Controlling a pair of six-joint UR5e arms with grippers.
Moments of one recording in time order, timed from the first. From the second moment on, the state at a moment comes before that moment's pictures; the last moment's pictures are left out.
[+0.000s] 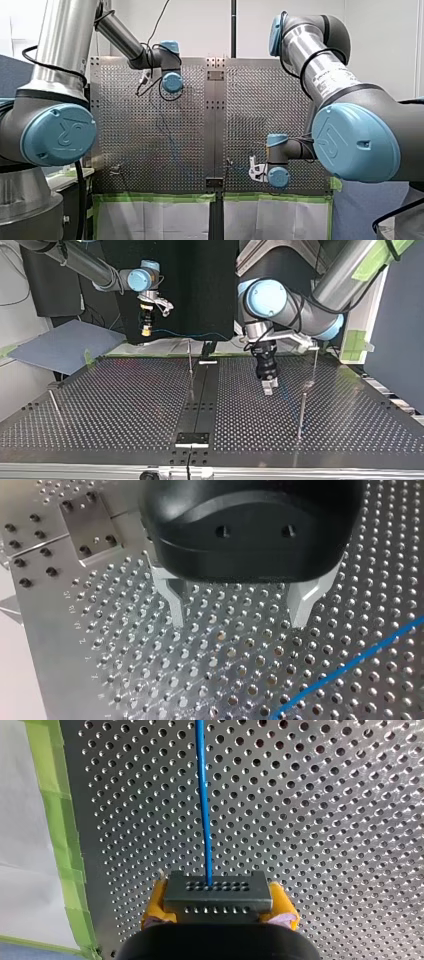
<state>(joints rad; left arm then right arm) -0.39 -1.75 -1.78 -2.53 -2.17 -0.98 2.00 -0.72 1.90 -1.07 1.80 1.51</state>
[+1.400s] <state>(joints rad) -0.38 -1.82 -1.76 -2.43 -2.34 -0.90 2.00 -0.72 1.90 -1.07 1.80 1.51</state>
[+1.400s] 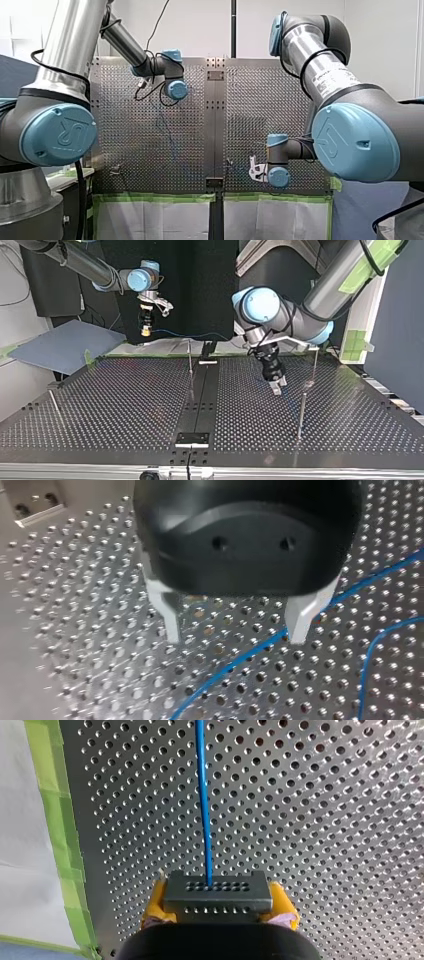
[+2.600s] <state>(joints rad) -0.31 -1.83 -1.68 -2.49 -2.28 -0.82 2.00 -0.72 1.90 -1.07 1.78 1.51</state>
